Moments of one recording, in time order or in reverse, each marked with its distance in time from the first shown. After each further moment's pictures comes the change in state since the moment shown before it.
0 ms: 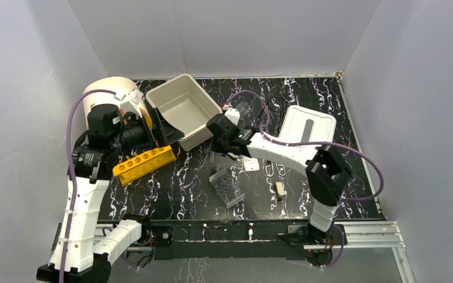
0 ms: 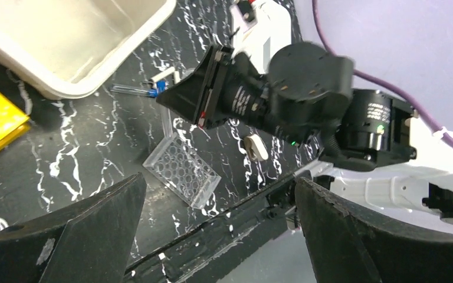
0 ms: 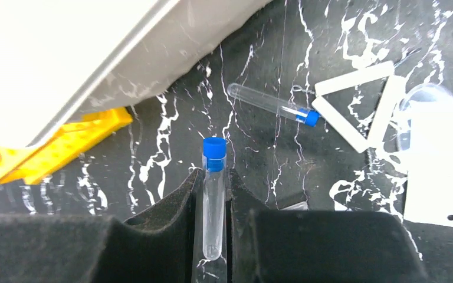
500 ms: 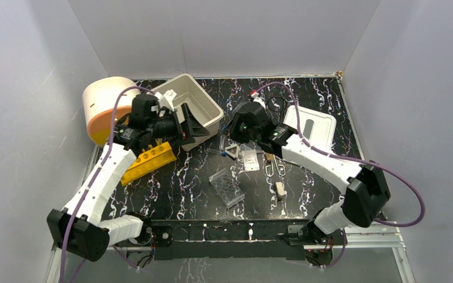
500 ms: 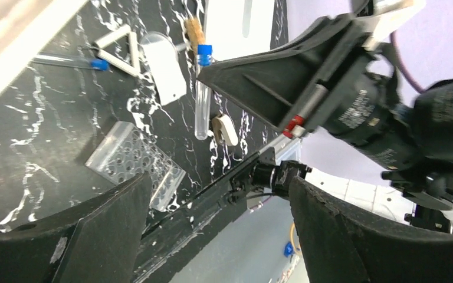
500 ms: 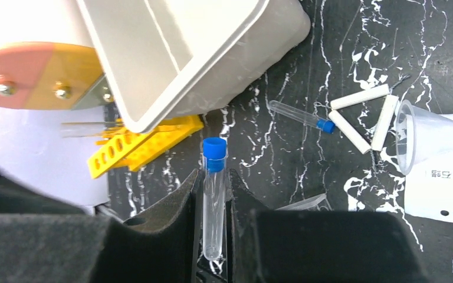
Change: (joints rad) left arm -0.128 0.242 -0.128 0.258 0.096 -0.191; right arm -0.153 -0.302 -0.173 0.139 -0.190 0.021
